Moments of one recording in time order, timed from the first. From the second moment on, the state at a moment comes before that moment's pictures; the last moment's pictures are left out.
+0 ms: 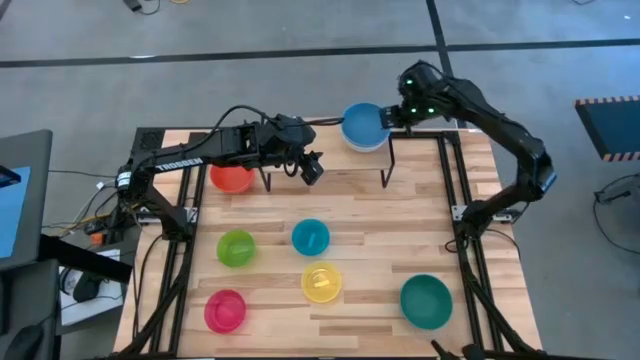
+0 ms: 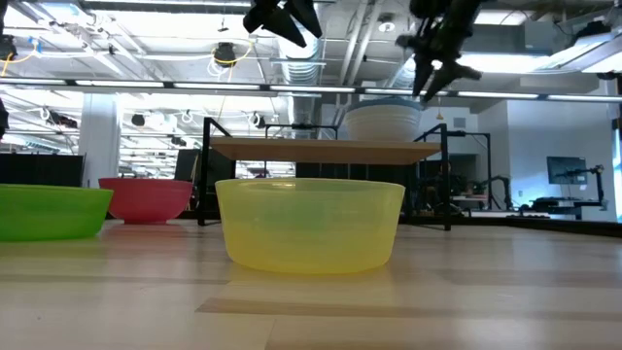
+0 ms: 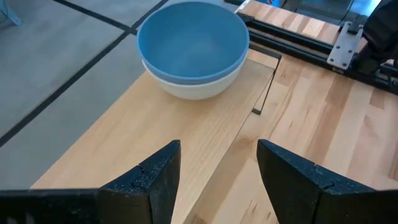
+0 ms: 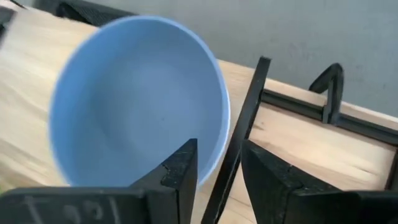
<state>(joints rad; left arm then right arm) 0.18 1.60 1.72 -0.72 -0.38 -0.21 -0.75 1.46 1.59 -1.06 0.05 0.47</state>
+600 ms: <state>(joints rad) 0.12 1.60 1.72 -0.71 -0.41 -0.22 -0.39 1.24 1.47 -1.26 0.13 0.63</state>
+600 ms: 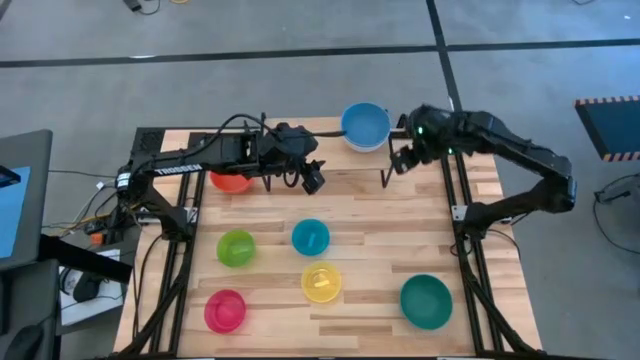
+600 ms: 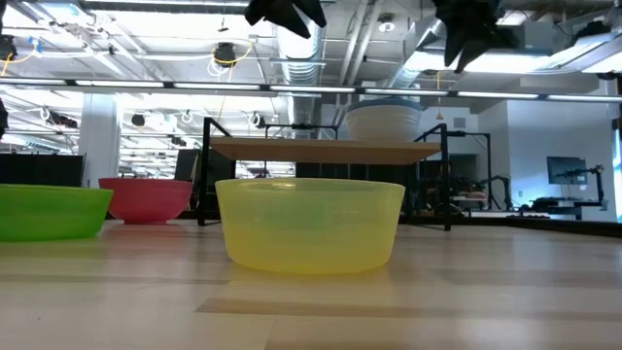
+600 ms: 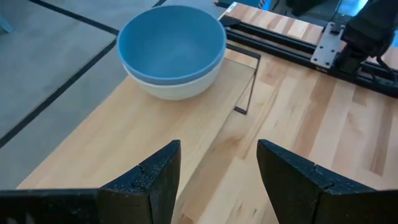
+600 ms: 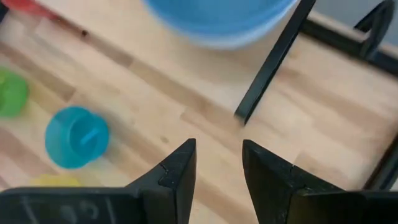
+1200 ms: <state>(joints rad) 0.04 1.61 1.62 -0.60 -0.37 -0.30 0.06 1.10 0.94 -1.19 -0.01 0.89</state>
